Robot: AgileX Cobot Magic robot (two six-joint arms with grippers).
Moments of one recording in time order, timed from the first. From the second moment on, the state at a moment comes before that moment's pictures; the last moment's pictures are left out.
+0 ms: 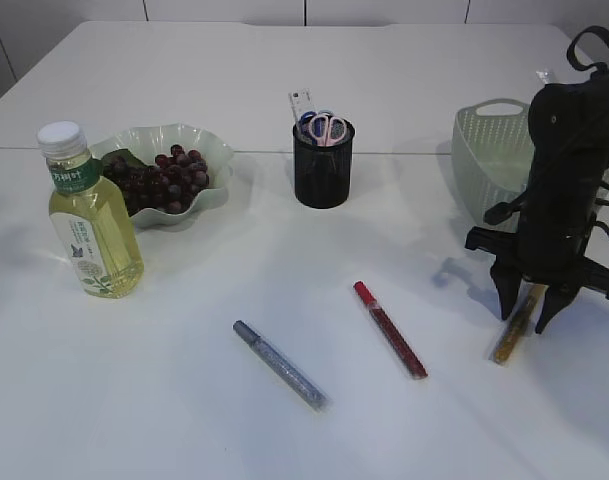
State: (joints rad) left arm -0.46 1.25 -1.66 0.31 1.27 -0.22; right arm 0.11 2.12 -1.42 0.01 1.09 0.82
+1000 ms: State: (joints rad) left arm -0.46 1.25 -1.66 0.31 1.27 -0.22; right arm 0.11 2.13 -1.42 0.01 1.08 0.82
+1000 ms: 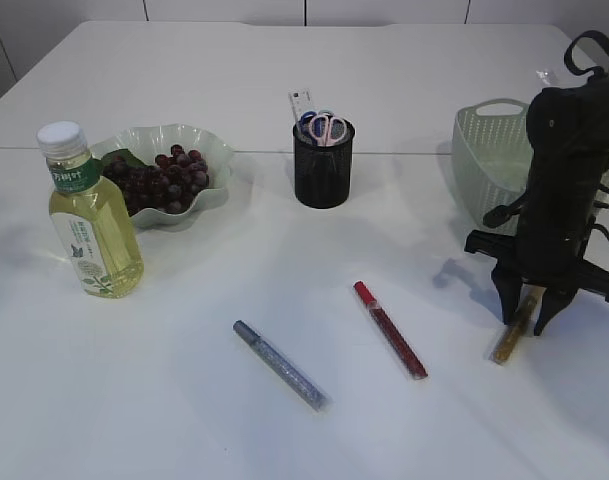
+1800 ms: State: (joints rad) left arm -0.46 1.25 -1.66 0.31 1.27 -0.22; right arm 0.12 2.13 -1.42 0.00 1.07 0.72
